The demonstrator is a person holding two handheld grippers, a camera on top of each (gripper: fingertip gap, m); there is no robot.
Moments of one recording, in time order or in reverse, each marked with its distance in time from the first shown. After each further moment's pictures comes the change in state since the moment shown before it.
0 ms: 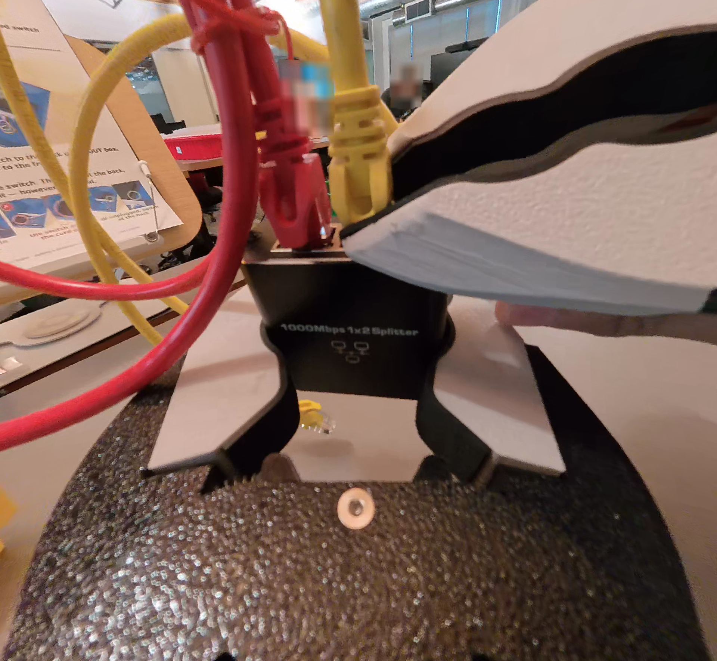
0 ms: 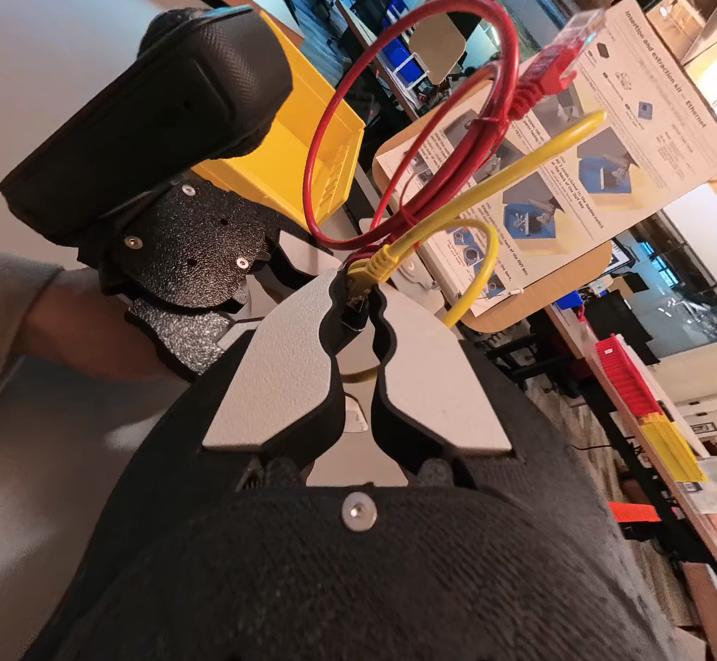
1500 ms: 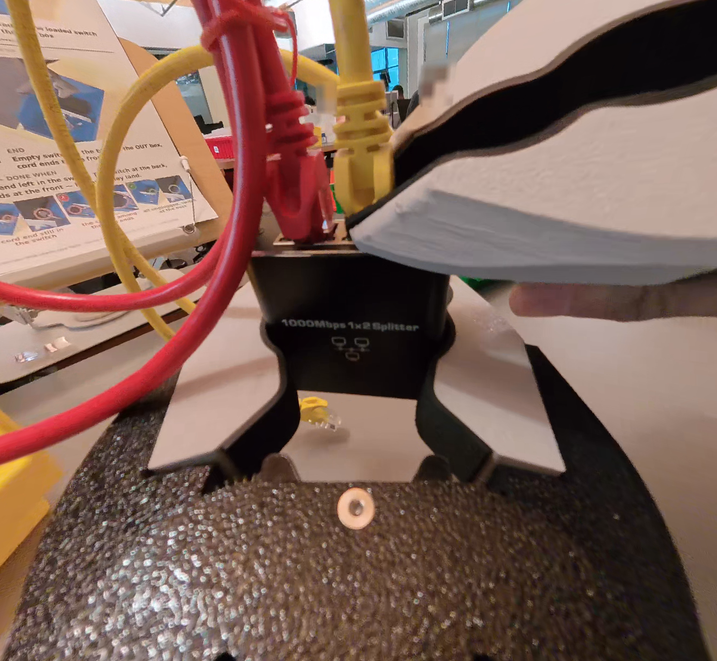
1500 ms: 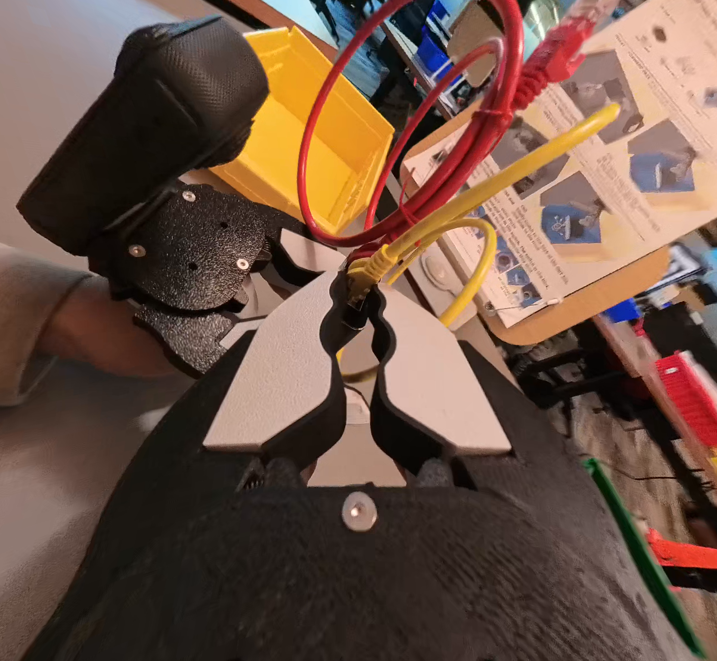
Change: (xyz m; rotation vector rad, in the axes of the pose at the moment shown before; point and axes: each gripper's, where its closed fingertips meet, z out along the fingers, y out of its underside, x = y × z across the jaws) left arm -0.014 0.004 -0.002 -0.001 -0.087 0.010; right arm -0.002 0.001 0.007 0.022 -0.107 0.046
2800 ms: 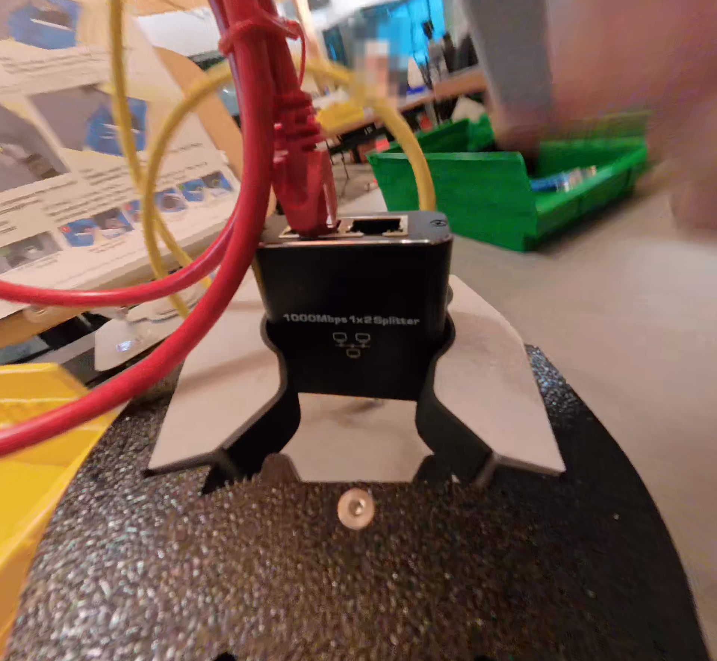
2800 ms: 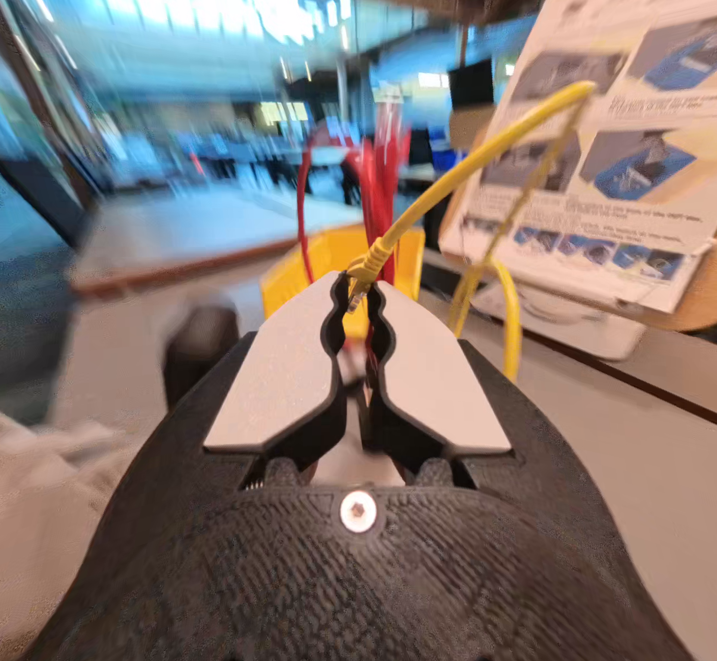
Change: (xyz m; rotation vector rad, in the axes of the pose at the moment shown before) left arm -0.013 0.012 -0.002 -0.064 -0.119 0.162; right arm 0.031 -0.037 -0.014 0.414 -0.081 0.726
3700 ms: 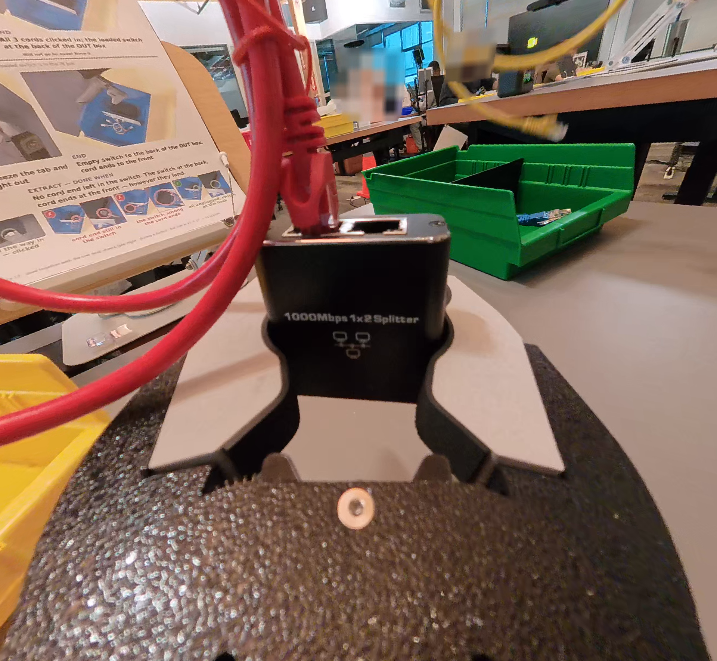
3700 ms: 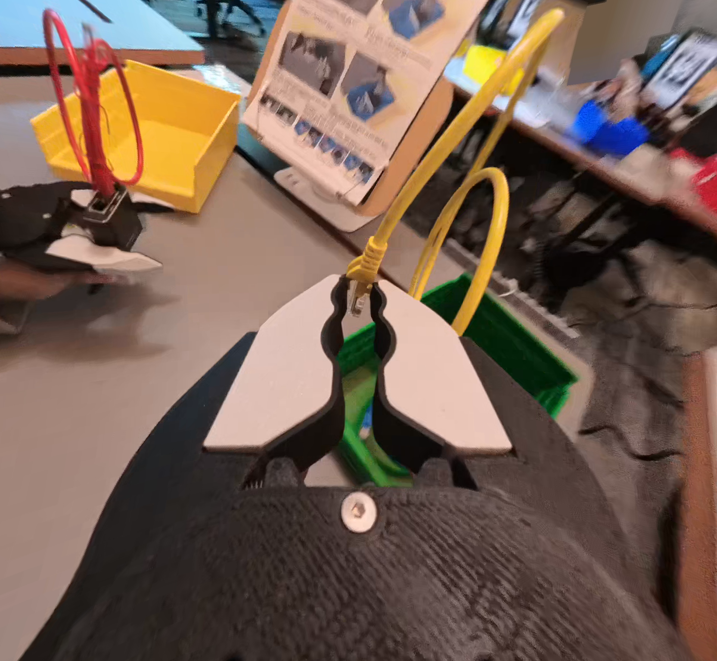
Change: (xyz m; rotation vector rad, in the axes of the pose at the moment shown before) left arm -0.006 -0.008 -0.002 0.023 0.032 -0.094; right arm 0.188 -0.093 -0.180 -0.439 0.253 -0.290
